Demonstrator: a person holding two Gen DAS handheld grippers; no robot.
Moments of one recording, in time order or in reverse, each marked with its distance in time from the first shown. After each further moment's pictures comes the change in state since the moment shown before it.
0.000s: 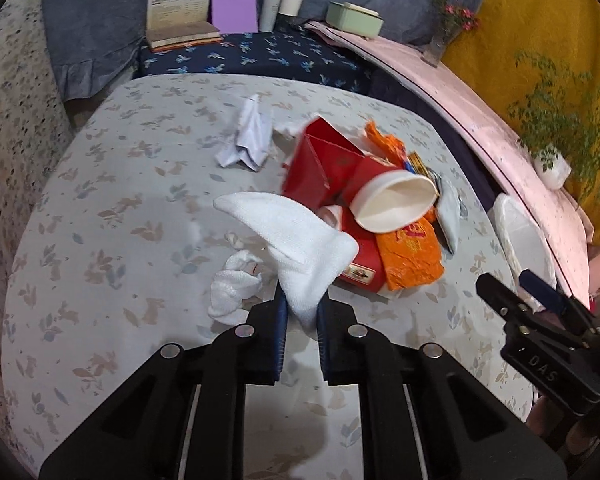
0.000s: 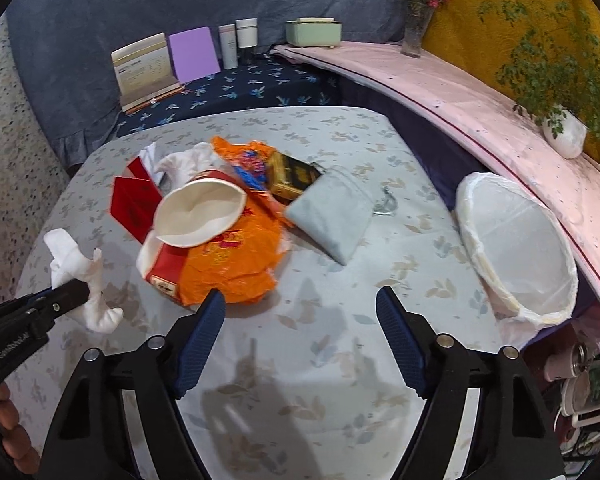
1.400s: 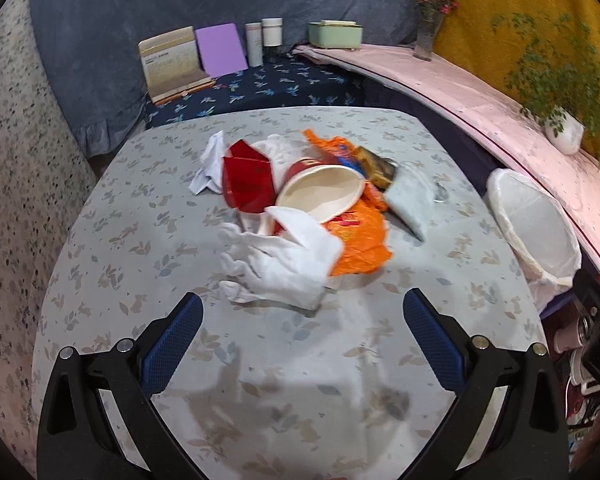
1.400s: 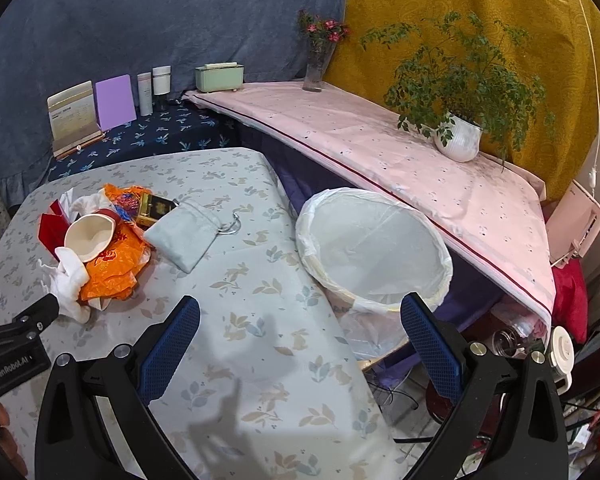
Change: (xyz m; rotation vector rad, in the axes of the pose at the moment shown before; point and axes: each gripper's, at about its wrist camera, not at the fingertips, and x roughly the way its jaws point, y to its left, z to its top) left arm -0.012 -0.101 -0.033 0.133 -0.089 0.196; right arm -0.079 -0.110 -0.036 0.099 -0.160 -0.288
